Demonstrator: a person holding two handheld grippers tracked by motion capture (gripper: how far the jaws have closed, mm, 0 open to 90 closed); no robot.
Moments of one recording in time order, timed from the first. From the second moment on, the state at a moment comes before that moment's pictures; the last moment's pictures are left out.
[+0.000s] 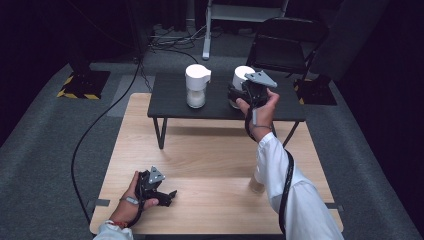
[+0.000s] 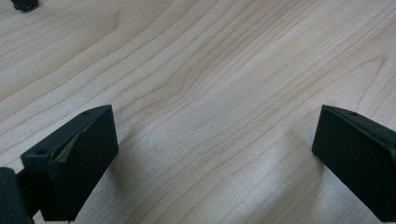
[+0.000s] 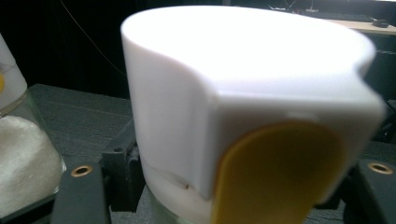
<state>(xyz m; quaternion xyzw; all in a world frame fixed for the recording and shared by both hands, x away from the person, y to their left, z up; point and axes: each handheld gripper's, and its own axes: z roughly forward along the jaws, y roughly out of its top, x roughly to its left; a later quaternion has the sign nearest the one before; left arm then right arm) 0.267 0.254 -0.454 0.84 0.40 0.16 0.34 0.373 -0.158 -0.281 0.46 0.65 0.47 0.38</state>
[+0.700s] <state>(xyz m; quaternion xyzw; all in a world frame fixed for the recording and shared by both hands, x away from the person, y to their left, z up) 0.267 0.254 -0.454 0.84 0.40 0.16 0.34 0.378 -0.168 -0.278 0.46 0.66 0.47 0.36</state>
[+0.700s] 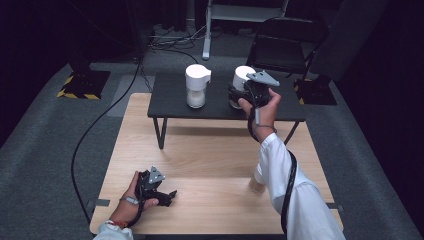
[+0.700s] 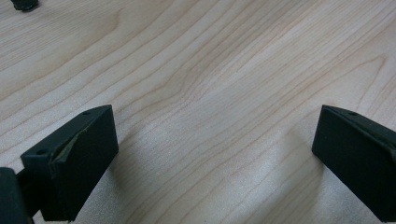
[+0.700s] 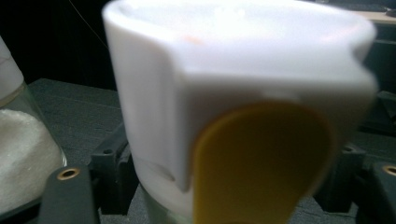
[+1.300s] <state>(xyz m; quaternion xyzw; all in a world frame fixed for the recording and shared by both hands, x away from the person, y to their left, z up) 0.267 0.254 -0.454 0.84 0.40 0.16 0.34 0.379 -0.172 -0.283 0.46 0.66 0.46 0.37</state>
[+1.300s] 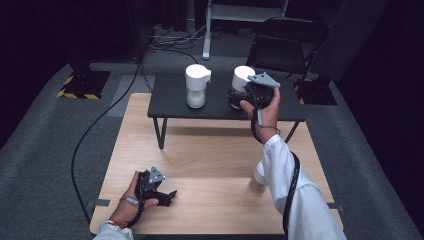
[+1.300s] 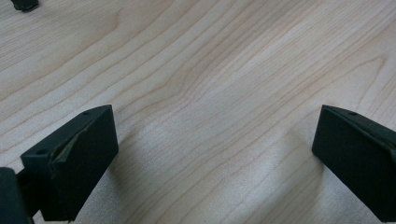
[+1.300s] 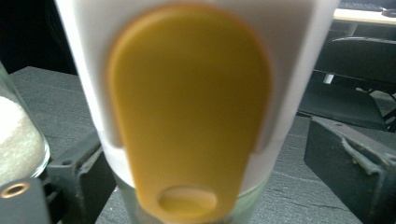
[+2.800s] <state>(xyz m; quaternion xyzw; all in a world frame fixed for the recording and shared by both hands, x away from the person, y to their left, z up) 0.267 0.254 -0.453 0.84 0.40 0.16 0.34 0.341 -0.223 -0.302 0.35 0.72 0.48 0.37</state>
